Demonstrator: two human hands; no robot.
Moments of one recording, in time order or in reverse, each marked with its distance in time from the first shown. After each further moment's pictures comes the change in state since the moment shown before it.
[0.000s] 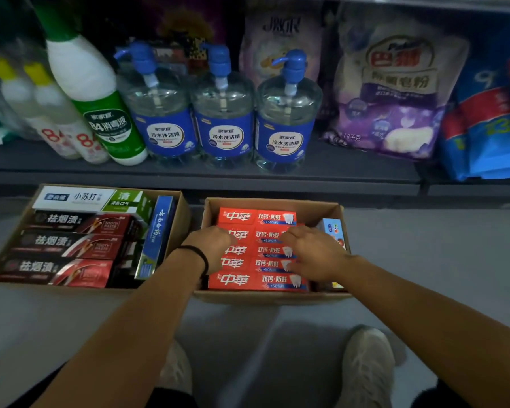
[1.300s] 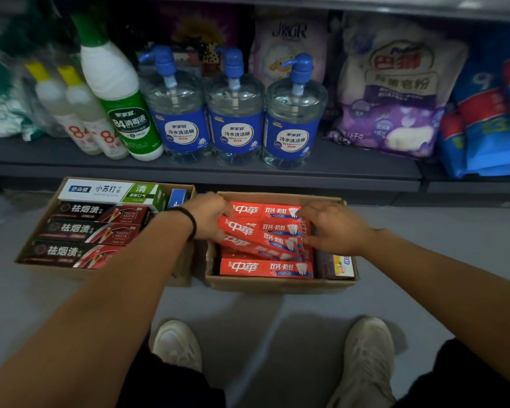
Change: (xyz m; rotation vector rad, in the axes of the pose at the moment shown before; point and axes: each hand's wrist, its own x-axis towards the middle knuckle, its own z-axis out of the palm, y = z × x) left_hand -0.035 -0.028 -0.050 -0.193 0.077 0.043; right_hand -0.016 0.008 -0.040 -0.031 0.094 -0.048
